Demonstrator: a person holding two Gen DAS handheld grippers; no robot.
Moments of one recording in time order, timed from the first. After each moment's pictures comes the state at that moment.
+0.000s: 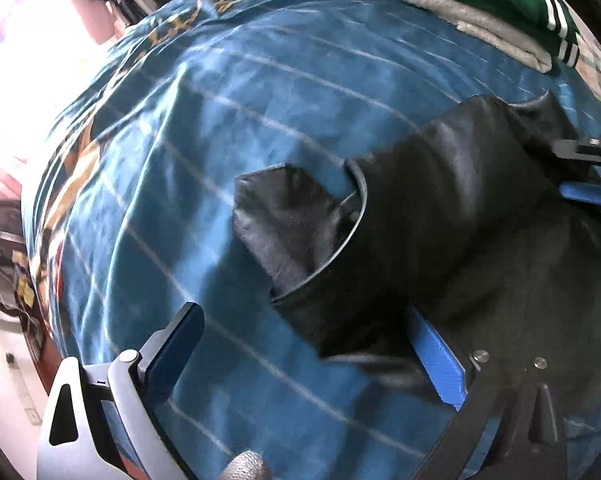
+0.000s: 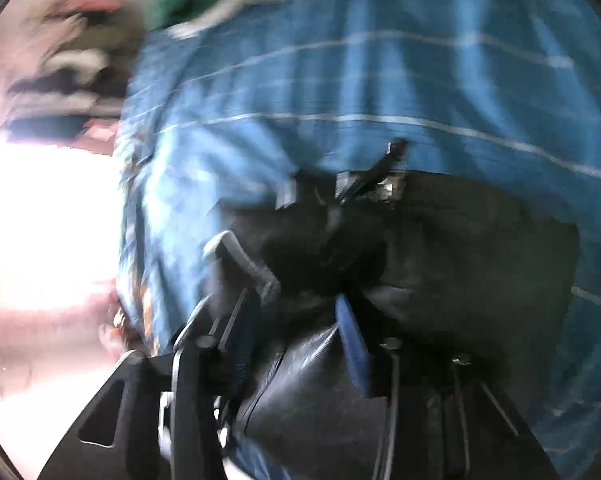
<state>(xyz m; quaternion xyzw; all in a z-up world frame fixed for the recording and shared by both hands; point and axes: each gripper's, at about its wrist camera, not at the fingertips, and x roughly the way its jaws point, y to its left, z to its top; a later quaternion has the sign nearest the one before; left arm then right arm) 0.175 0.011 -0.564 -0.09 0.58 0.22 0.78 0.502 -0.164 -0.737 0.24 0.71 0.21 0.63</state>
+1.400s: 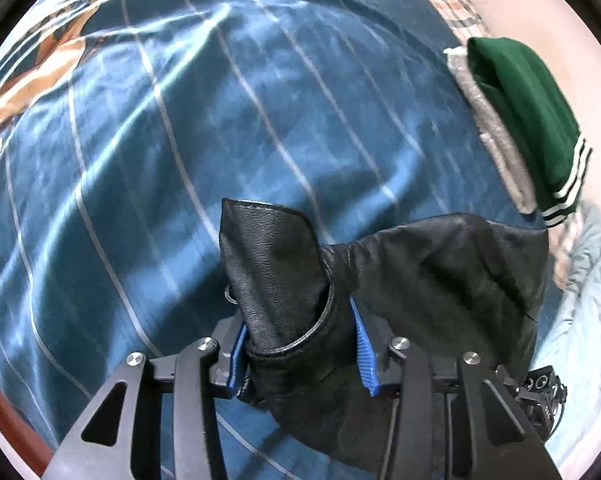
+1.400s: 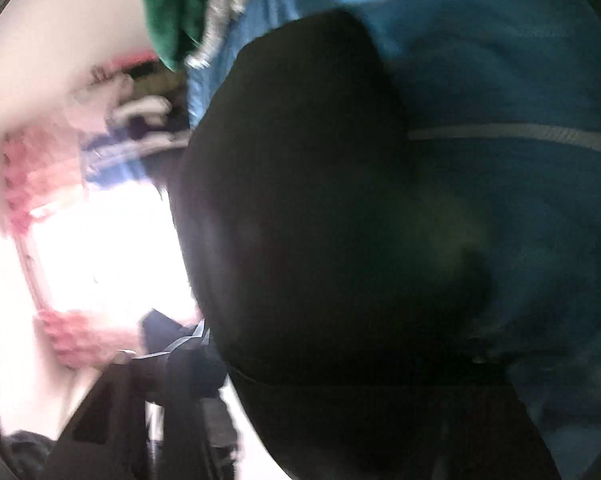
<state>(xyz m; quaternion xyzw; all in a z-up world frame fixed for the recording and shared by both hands) 0.199 0.077 -0.555 -0.39 0.53 0.17 0.74 0.451 -0.228 -0.789 0.47 0.64 0.31 0.53</state>
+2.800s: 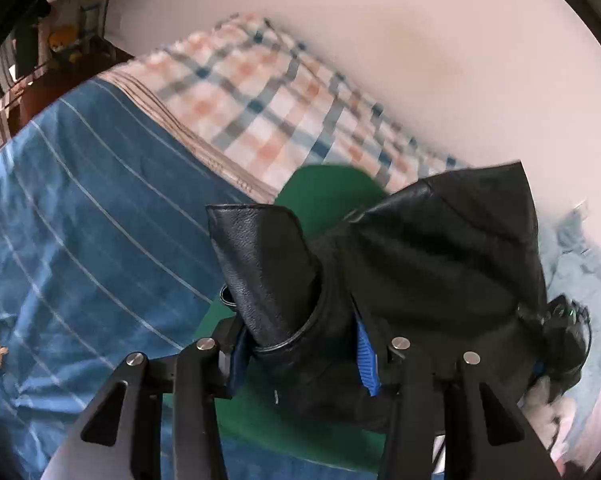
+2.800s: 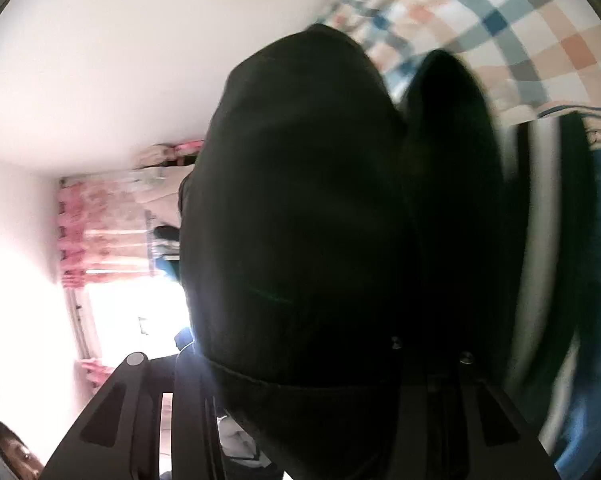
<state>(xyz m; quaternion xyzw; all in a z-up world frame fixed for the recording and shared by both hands) 0.673 0.091 -0.423 -0.25 0.47 -0.01 0.85 0.953 -0.203 -0.655 0.51 0.53 0.34 0.59</state>
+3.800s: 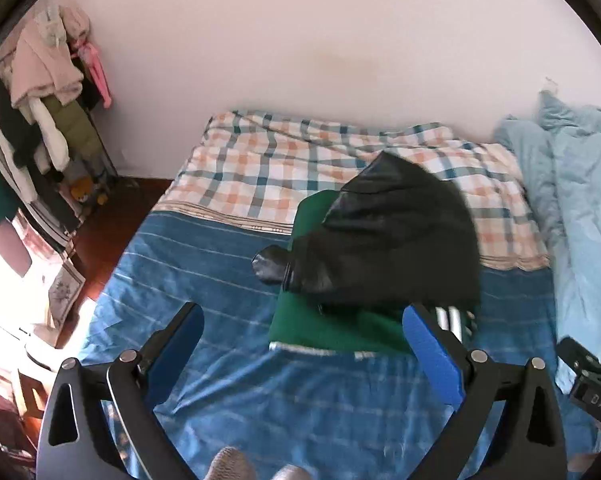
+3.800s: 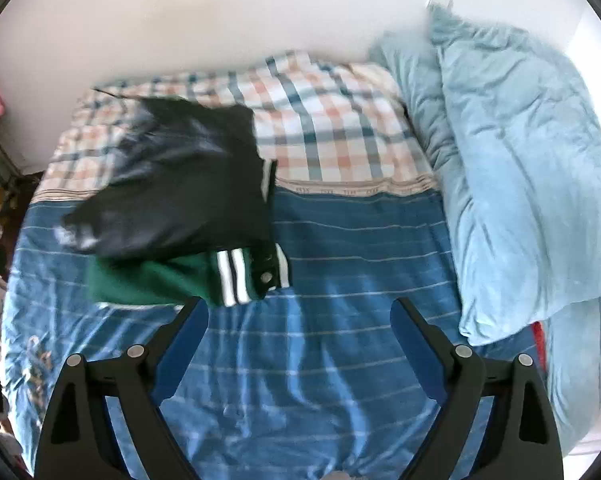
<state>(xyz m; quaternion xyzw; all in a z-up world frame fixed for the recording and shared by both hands) 0.515 0.024 -0.242 0.02 0.42 0.01 0.91 0.679 -0.120 -0.391 0.03 0.52 -0.15 0.84</state>
